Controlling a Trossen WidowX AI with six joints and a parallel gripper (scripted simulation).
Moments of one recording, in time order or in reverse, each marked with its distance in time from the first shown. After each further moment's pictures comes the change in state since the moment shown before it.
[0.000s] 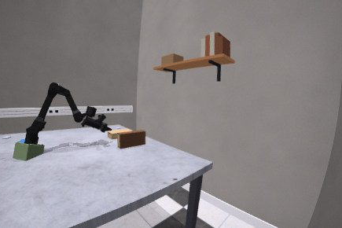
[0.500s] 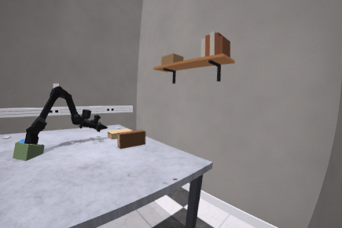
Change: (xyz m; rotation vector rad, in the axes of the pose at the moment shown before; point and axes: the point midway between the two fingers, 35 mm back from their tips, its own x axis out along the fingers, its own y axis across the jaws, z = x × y) arm 0.005 0.124 -0.004 0.076 -0.150 -0.051
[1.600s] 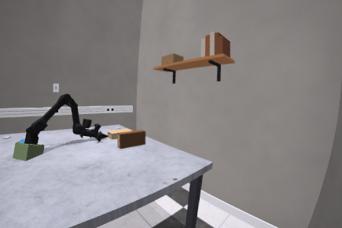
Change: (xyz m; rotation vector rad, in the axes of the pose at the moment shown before) arm 0.020 -0.003 -0.071 0.002 -0.003 -0.013
